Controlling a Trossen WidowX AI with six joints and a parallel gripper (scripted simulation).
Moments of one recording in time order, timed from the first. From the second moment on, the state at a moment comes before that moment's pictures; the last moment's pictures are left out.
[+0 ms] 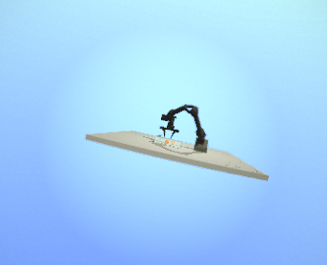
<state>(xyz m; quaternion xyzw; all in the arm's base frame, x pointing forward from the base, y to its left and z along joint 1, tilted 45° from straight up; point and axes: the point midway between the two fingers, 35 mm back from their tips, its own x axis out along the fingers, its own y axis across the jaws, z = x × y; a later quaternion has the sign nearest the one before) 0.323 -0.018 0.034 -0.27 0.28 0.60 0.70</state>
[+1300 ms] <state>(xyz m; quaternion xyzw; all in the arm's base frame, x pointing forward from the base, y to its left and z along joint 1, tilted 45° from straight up) 0.327 0.009 0.007 -0.26 0.28 0.60 0.70</state>
